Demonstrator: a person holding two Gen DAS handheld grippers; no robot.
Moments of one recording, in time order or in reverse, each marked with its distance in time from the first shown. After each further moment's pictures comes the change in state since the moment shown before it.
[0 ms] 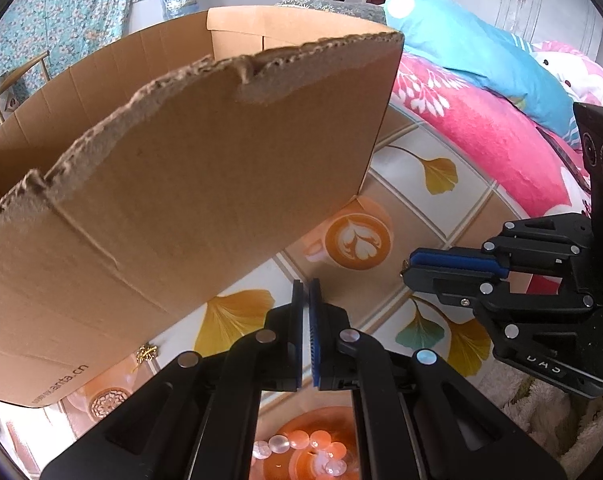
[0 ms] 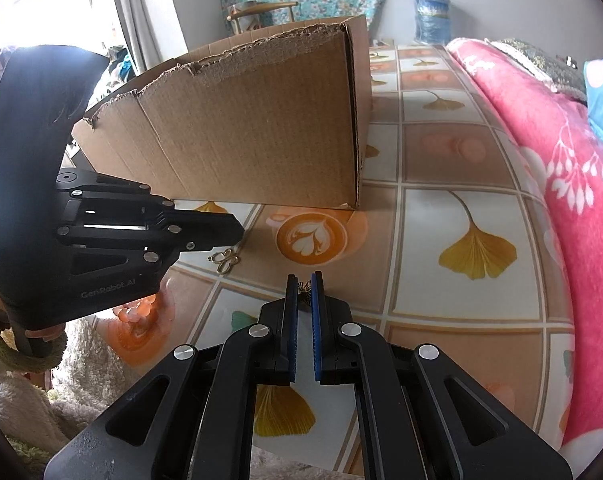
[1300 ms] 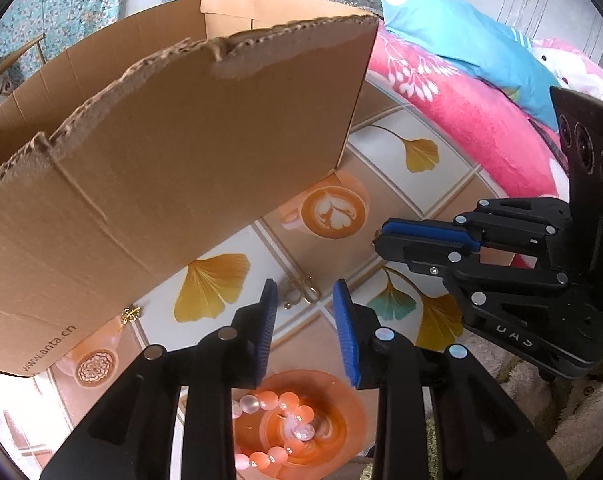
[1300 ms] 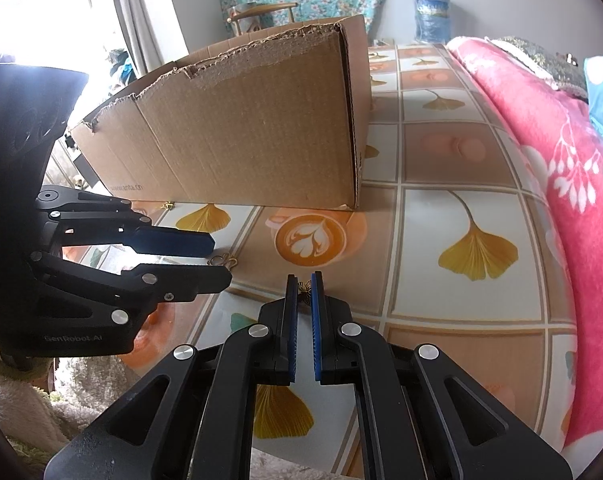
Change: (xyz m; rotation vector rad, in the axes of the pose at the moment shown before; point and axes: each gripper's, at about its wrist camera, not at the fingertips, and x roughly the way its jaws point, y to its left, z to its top) left arm -0.004 -0.016 -0.008 -0.023 0.067 -0.022; right arm -0.002 -0.004 0.000 0.015 -0.005 0.015
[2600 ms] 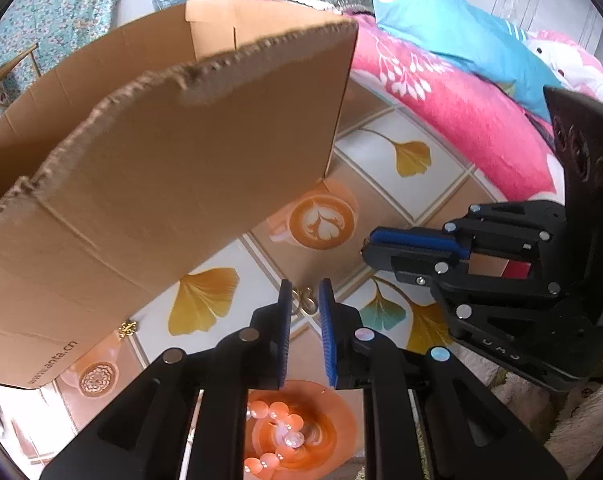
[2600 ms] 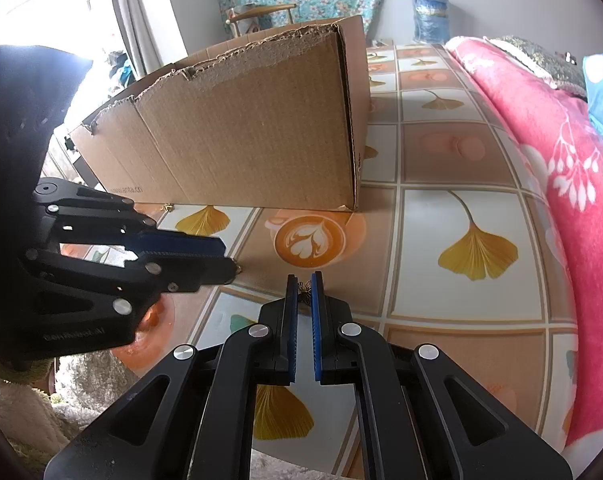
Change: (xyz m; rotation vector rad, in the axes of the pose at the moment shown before) left arm 0.003 -0.008 0.009 0.026 0.011 -0.005; right arm 0.000 -0.002 0.000 0.000 -0.001 0.002
